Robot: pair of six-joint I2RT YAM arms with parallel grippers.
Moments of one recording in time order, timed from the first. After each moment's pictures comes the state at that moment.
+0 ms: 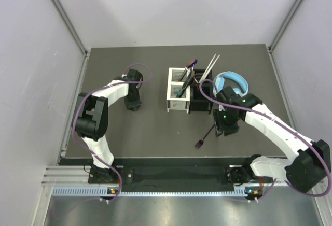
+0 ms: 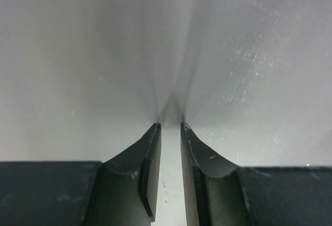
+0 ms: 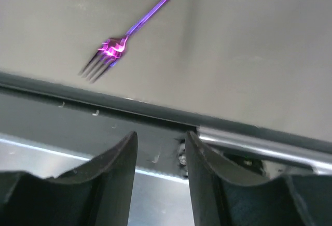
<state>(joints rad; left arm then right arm) -0.27 1.83 1.21 -0.68 -0.15 -0.47 0.53 1.18 0.96 -1.13 -0.09 0.40</state>
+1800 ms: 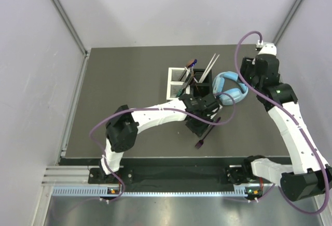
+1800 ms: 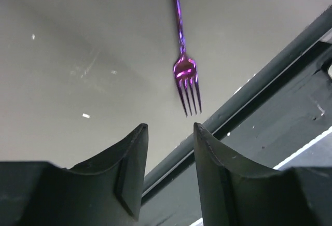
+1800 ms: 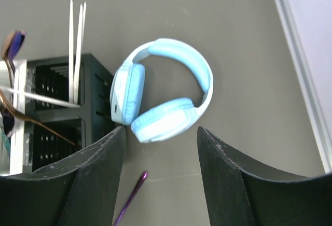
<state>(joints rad) -1.11 1.98 1.68 -0.91 0.06 -0.31 0.22 1.10 1.27 -0.65 0.31 0.22</state>
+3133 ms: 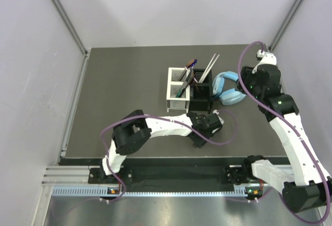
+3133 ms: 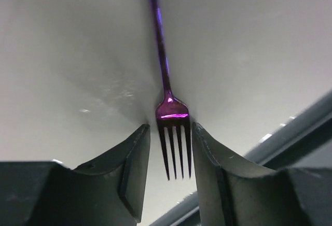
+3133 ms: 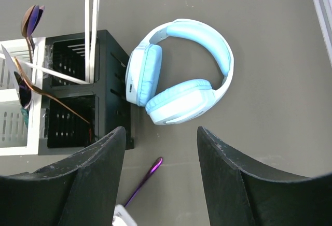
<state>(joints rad) -1.21 2.06 1.49 -0.65 -0.08 -0.32 0.21 0.99 1.12 -0.63 0.21 0.27</state>
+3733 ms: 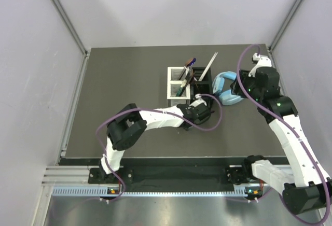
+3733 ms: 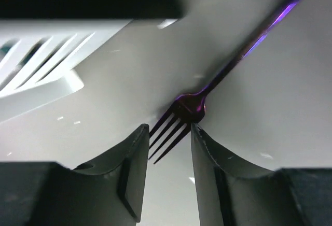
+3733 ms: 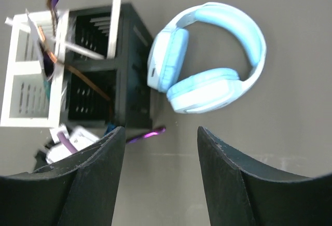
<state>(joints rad) -1.09 2.02 1.41 -0.61 -0.51 -0.35 0.21 0.97 1.09 -0.63 0.09 0.28</state>
